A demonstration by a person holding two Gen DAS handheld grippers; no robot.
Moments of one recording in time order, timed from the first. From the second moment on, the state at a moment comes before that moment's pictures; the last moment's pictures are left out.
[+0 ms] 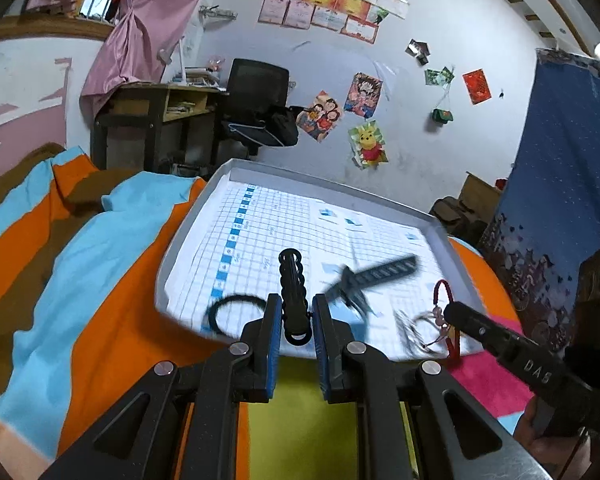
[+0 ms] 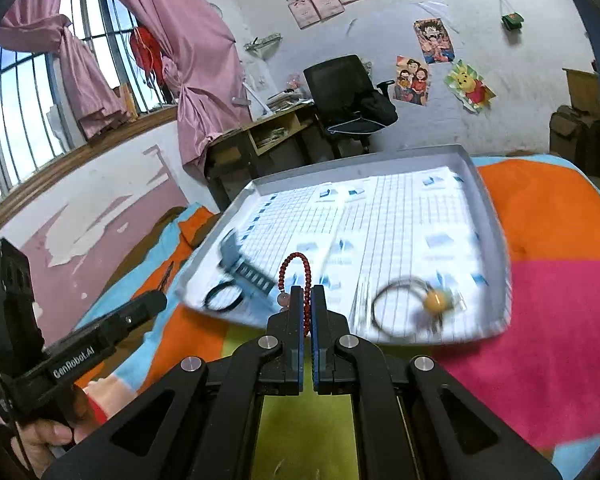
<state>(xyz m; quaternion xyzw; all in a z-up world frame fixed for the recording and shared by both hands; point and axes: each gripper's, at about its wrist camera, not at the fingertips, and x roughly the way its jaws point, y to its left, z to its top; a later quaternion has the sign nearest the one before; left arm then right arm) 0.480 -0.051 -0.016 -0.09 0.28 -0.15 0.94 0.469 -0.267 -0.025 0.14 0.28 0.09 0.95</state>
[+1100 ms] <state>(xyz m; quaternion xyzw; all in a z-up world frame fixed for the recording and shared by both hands) 0.407 -0.029 0.006 -0.11 0.22 -0.03 0.97 0.424 -0.283 0.005 0.08 0.26 0.03 0.96</state>
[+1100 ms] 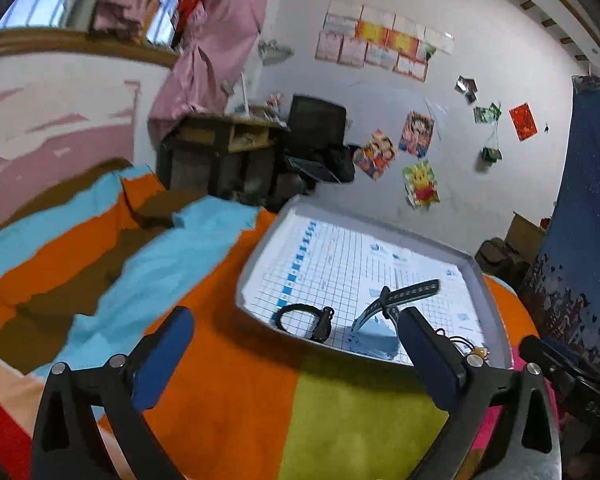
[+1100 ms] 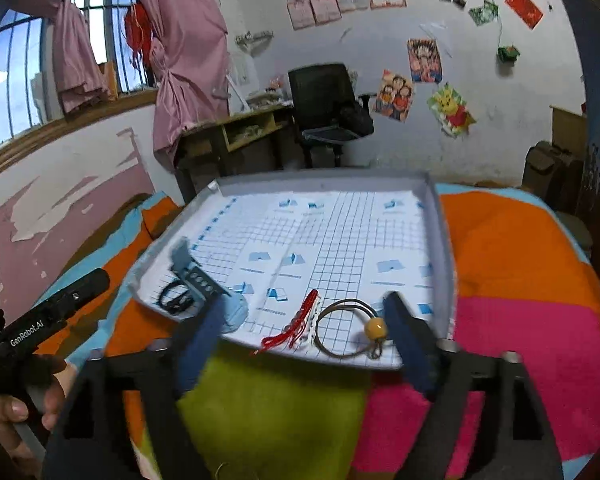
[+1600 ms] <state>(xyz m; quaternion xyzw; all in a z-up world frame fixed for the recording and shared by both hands) 0.255 -0.032 0.033 -0.07 0.17 -0.05 0.98 0.256 -0.299 0.055 0.07 0.18 0.03 0.98</state>
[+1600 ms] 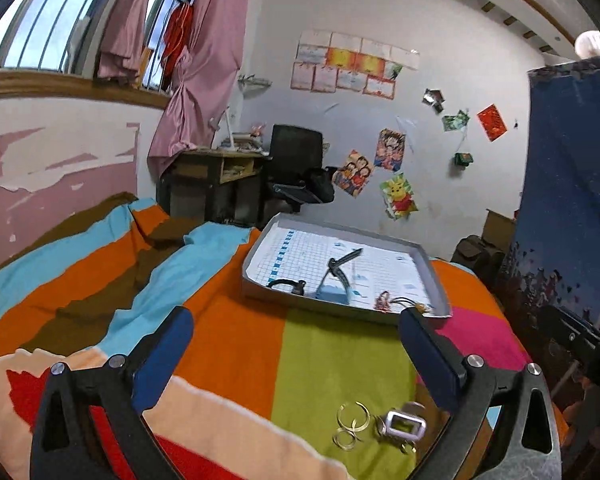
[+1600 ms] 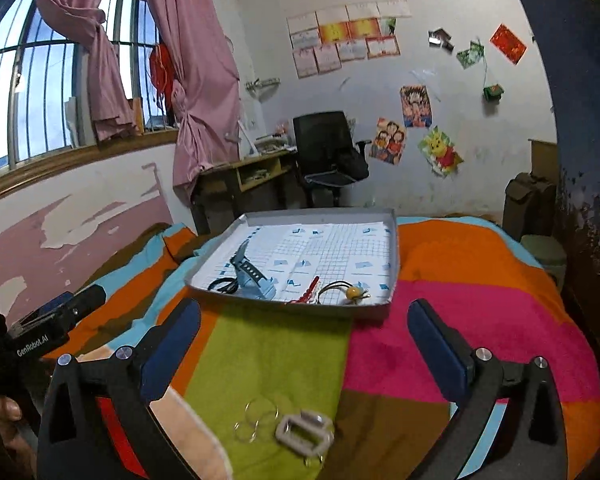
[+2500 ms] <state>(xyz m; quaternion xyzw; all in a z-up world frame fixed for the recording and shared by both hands) 0.129 -0.019 -0.013 -0.07 0.17 -0.07 0.98 0.099 -0.277 0.020 0.07 0.17 -0.03 0.98</state>
